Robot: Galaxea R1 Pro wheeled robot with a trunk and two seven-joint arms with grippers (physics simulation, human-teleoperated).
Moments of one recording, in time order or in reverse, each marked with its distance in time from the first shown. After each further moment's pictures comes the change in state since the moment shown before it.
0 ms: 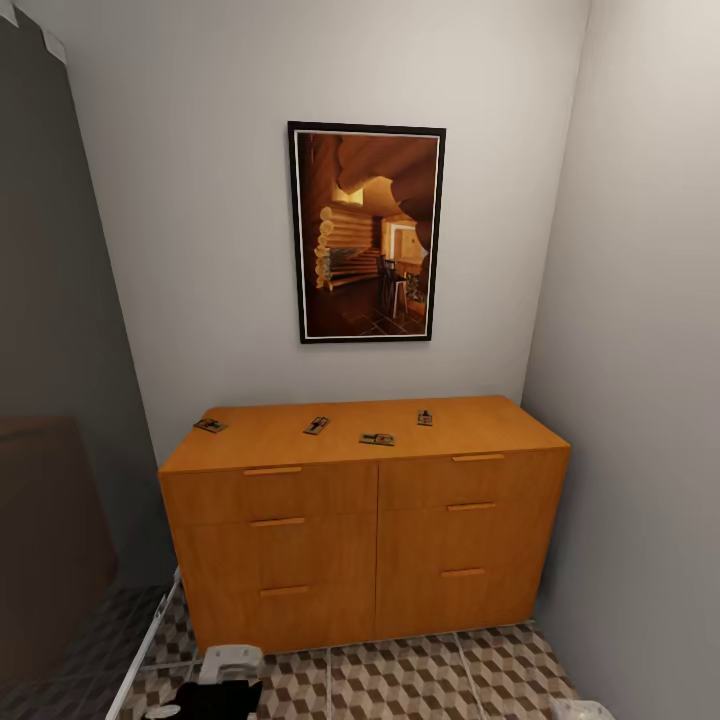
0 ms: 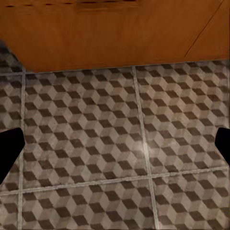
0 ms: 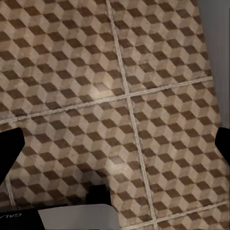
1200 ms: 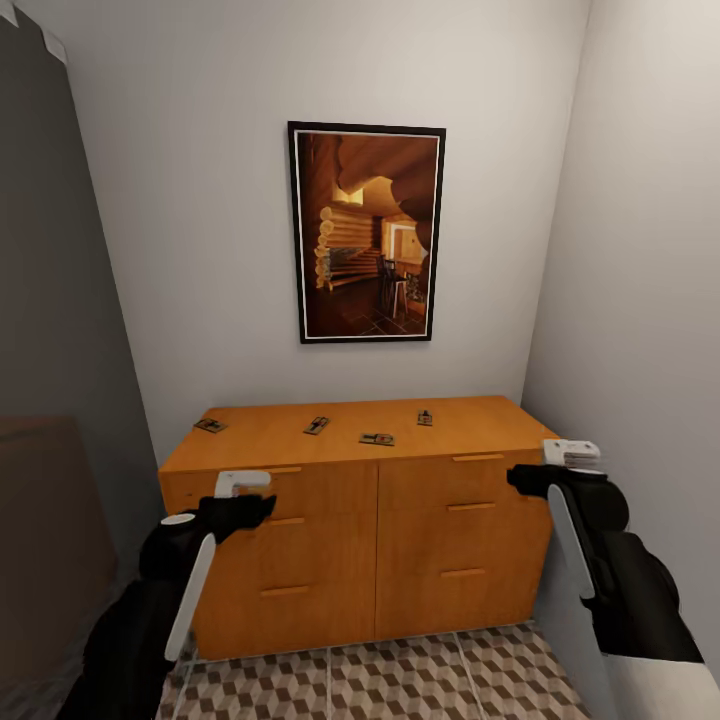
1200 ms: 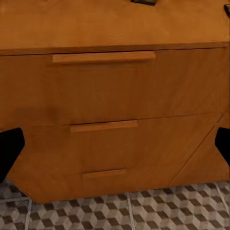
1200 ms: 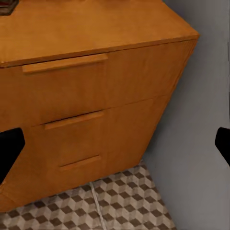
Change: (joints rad) left arm -0.391 -0.010 -0.007 -0.258 -0.001 0.243 0.002; right arm -0.536 0.003 -0.005 -0.398 -0.001 0.274 -0.169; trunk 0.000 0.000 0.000
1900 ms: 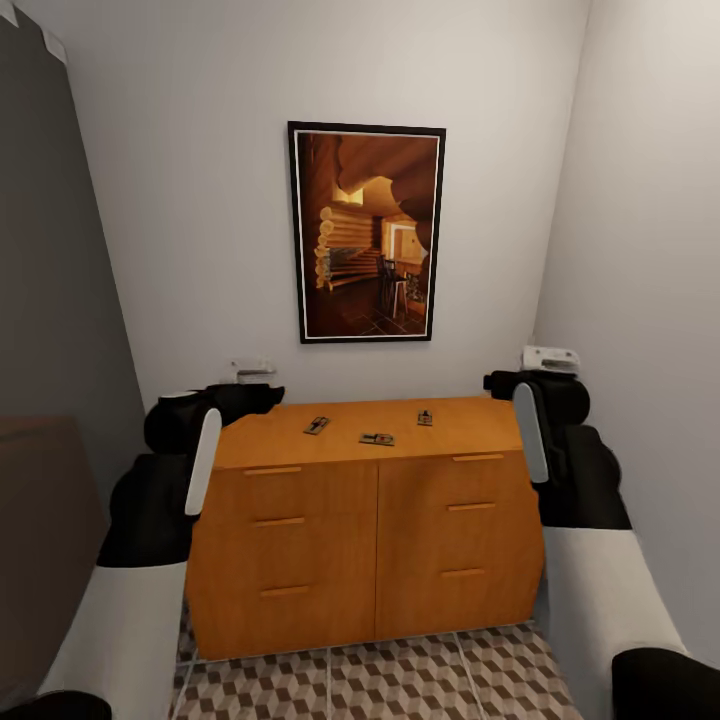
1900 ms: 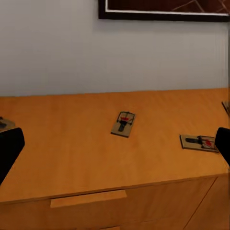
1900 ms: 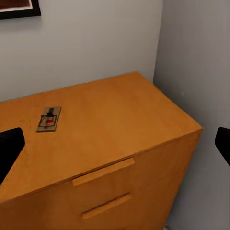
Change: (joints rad) left arm -0.404 -0.038 -0.001 0.004 0.000 0.157 0.003; right arm -0.357 0.125 0.020 0.105 -0.005 0.000 -0.152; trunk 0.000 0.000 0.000
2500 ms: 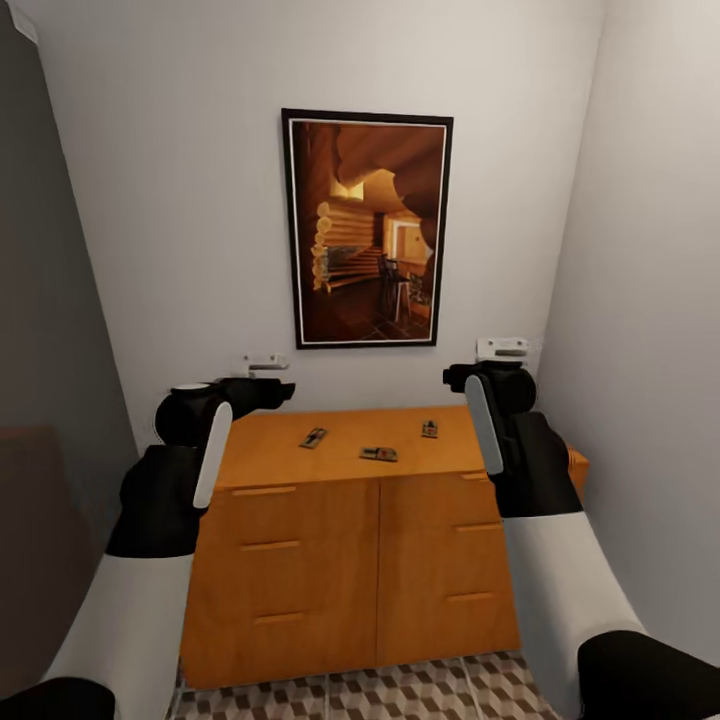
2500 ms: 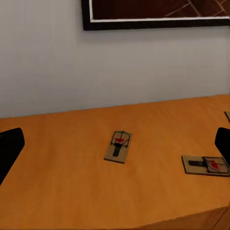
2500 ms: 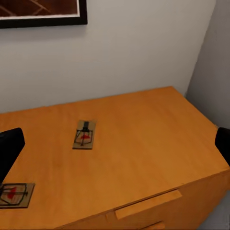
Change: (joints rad) left arm -0.030 -0.001 -0.053 0.016 0.005 0.014 -0.002; right arm -0.046 0.106 0.106 0.061 -0.001 0.000 -0.076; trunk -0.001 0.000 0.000
